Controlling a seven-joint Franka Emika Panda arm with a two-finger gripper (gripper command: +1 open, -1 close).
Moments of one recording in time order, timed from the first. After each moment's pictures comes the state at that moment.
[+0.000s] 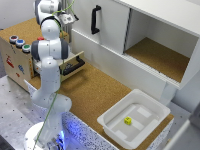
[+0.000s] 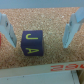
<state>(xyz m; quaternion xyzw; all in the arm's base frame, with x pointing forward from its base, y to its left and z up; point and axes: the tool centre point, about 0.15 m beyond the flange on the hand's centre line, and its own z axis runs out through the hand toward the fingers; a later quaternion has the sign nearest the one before) 0.398 0.441 0.438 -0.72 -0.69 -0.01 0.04</state>
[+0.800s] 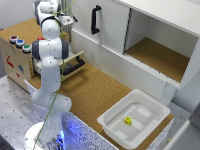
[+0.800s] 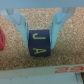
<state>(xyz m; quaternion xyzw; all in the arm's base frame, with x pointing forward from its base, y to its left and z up) 0.390 0.445 0.439 -0.71 -0.70 -0.01 0.04</state>
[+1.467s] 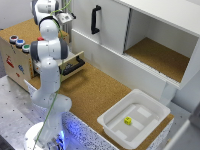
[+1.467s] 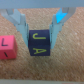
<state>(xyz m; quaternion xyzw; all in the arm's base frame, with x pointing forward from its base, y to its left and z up) 0.366 0.459 0.475 -0.67 -0.74 -0.04 0.02</state>
